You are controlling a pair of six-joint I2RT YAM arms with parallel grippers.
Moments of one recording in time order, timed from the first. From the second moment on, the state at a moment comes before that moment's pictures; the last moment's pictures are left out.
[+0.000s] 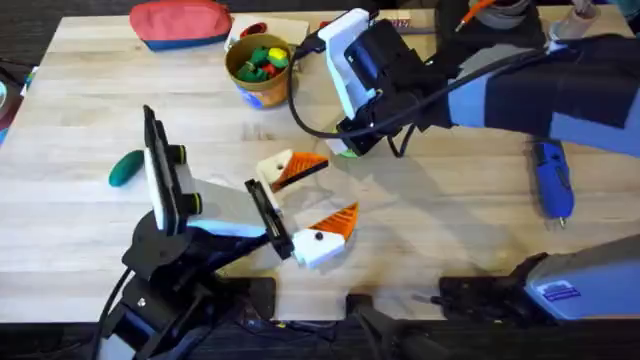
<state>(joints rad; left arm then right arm) -0.53 0.01 0.00 -0.05 0.56 -0.16 0.64 1.69 1.08 -0.51 -0.10 -0.05</state>
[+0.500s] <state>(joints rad) -0.53 0.01 0.00 -0.05 0.56 -0.16 0.64 1.72 1.08 -0.46 -0.08 -0.05</state>
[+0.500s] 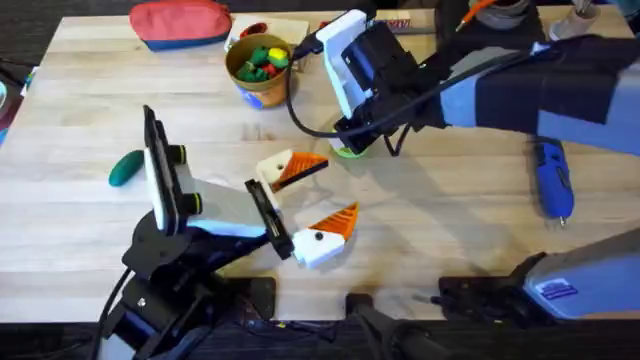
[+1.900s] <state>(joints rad) -0.53 0.01 0.00 -0.05 0.56 -0.16 0.57 1.41 1.37 -1.06 -0.08 -0.08</state>
